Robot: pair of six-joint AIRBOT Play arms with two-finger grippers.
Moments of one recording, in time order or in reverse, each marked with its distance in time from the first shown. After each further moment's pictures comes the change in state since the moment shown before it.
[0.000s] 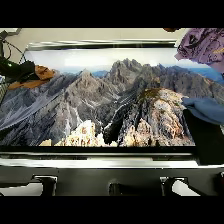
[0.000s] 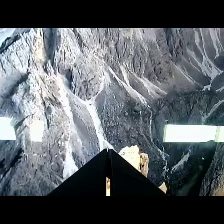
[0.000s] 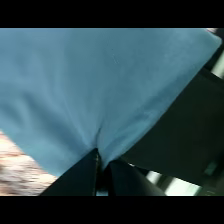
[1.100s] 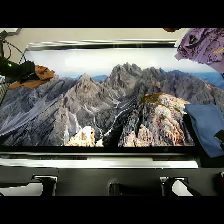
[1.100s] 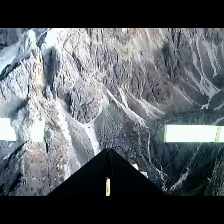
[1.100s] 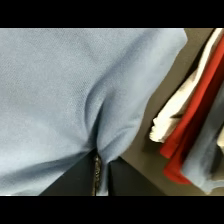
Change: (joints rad) left arm 0.000 0.000 0.000 0.000 0.002 0.004; right arm -0.003 0.106 -0.523 -0.332 -0.077 -0.010
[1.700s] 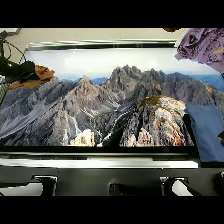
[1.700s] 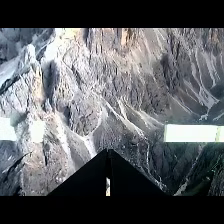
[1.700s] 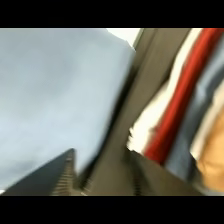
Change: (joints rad) left arm 0.000 -0.003 0.000 0.000 0.001 0.000; right arm 0.000 0.000 0.045 -0.033 -0.035 -0.047
